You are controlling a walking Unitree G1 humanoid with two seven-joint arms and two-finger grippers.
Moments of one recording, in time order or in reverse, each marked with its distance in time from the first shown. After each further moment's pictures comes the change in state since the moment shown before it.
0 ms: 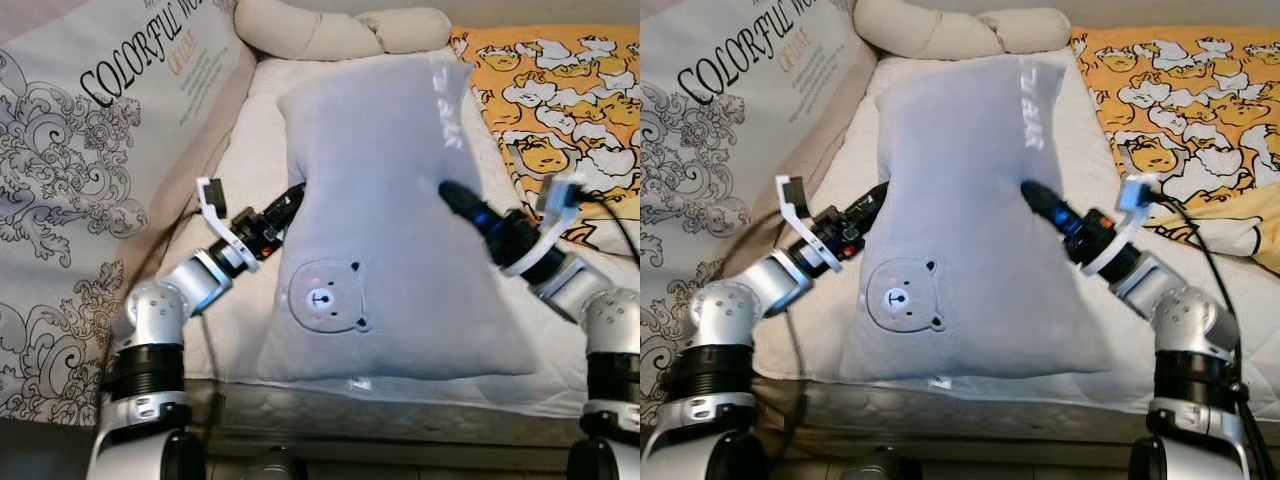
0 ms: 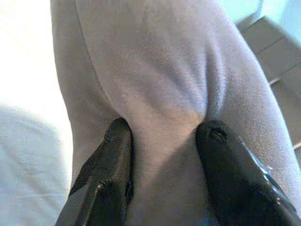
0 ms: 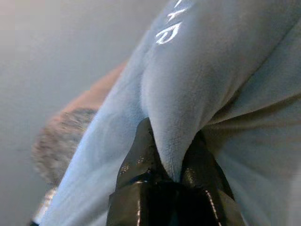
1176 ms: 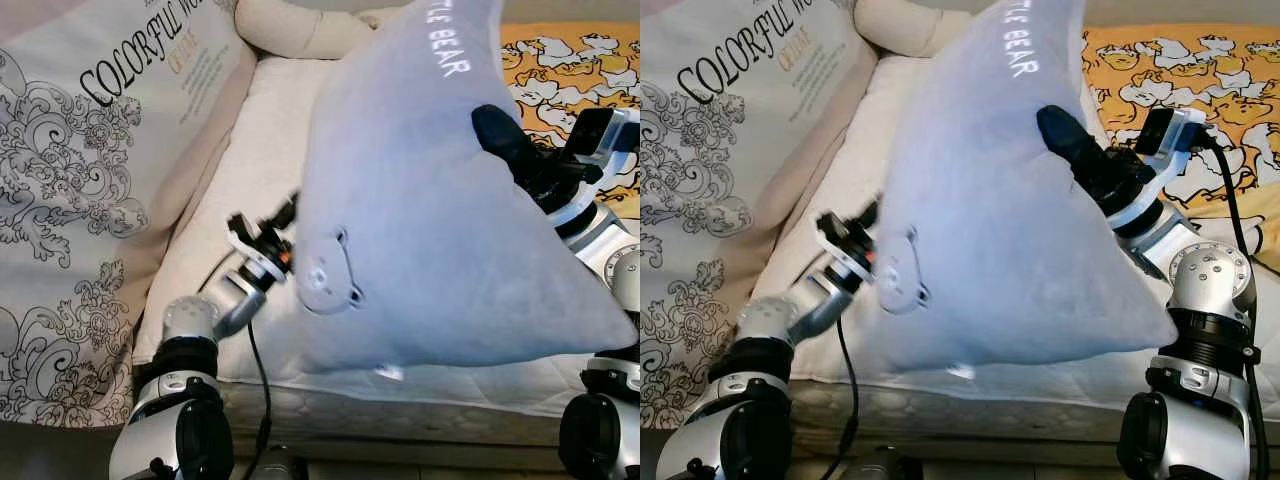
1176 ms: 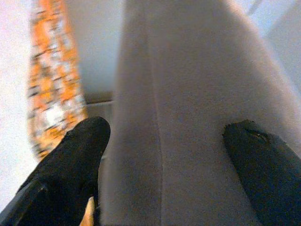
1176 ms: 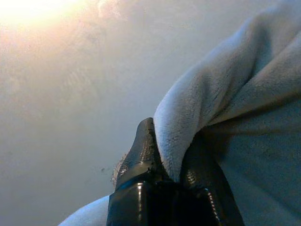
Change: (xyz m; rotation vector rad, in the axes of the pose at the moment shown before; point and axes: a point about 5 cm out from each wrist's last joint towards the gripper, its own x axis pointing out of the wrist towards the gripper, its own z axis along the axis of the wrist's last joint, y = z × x) left arm 0.017 0.023 -0.032 -0.591 -0.155 -0.172; right arm 0.027 0.047 0.050 0.049 -0.120 0.404
